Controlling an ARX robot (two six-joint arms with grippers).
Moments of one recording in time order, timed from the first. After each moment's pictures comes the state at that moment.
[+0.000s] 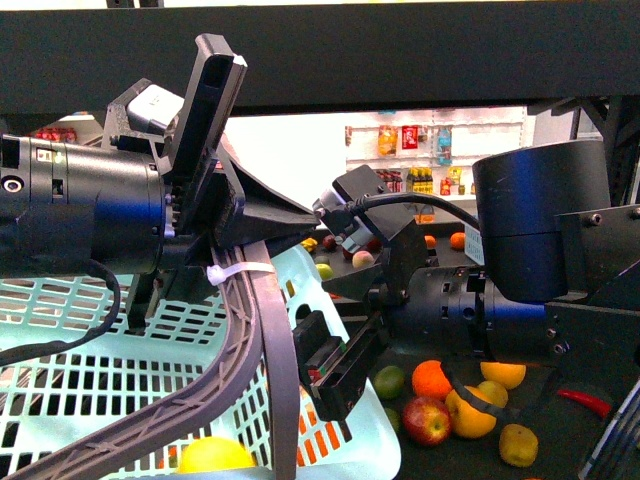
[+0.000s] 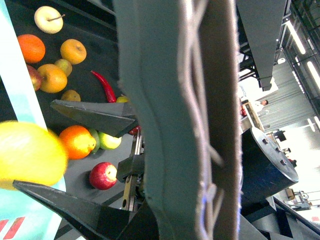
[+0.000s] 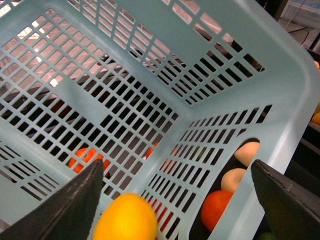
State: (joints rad) left arm -0.31 1.56 0.94 0.43 0.66 -0.78; right arm 0.34 1.92 1.04 0.68 -0.54 -0.30
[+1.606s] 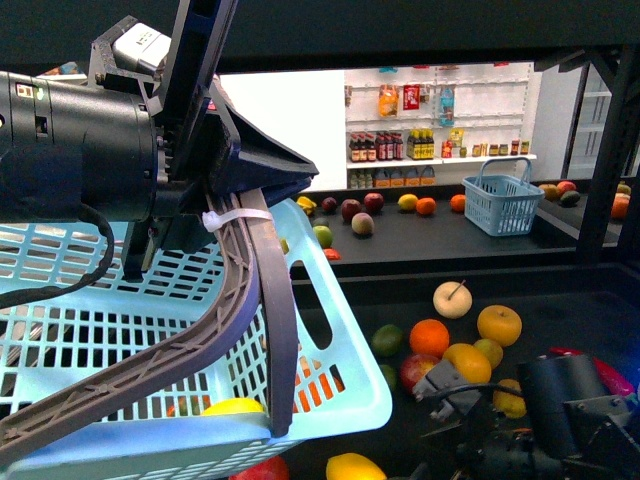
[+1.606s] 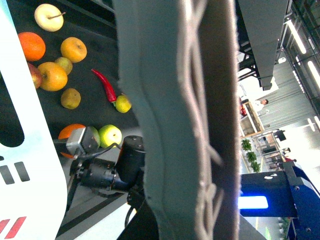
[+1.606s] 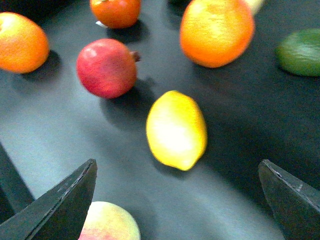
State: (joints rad) left arm -0.31 1.57 0.94 0.43 0.66 -0.78; right arm 0.11 2.54 1.20 0.69 -0.61 -0.34
